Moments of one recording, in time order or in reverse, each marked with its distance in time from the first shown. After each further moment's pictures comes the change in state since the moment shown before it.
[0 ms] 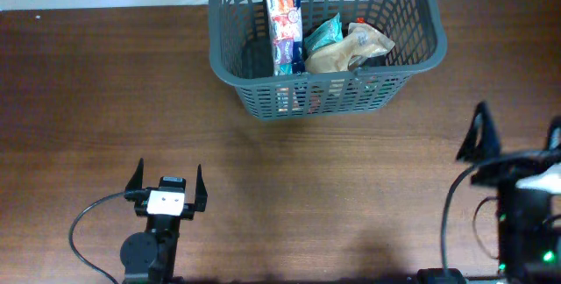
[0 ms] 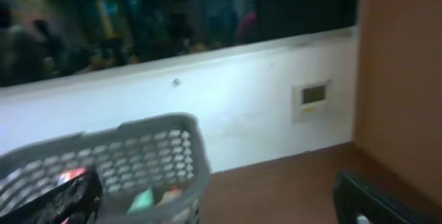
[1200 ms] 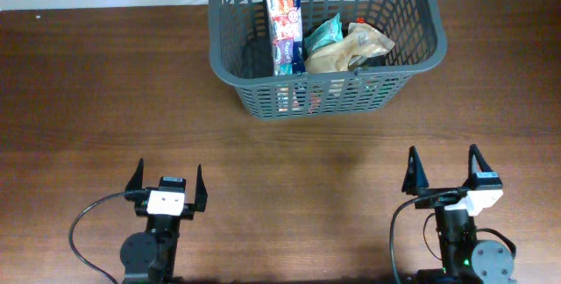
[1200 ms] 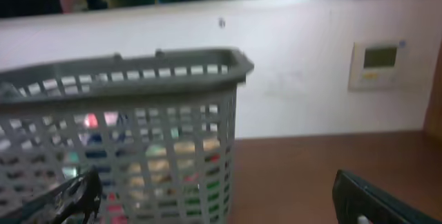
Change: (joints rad) left arm 0.000 0.000 0.000 0.000 0.000 0.000; right arm 0.016 -0.444 -0.739 0.348 -0.157 -0.054
